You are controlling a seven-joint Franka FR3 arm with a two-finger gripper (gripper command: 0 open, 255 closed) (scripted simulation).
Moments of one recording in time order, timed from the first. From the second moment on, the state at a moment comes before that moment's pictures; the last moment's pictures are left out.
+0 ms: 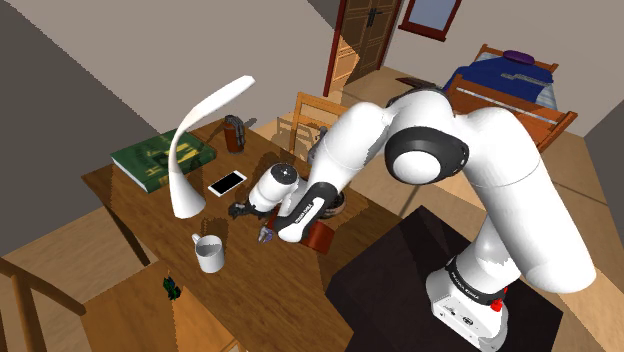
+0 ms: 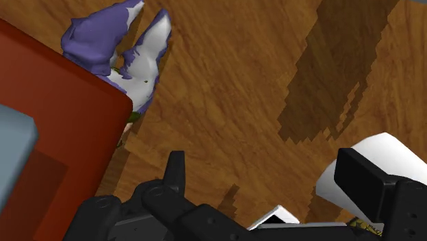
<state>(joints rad) 0.64 0.87 -0.15 -1.92 -0.14 3.22 1.15</state>
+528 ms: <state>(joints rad) 0.81 0.81 -0.25 -1.99 0.01 2.94 1.38</state>
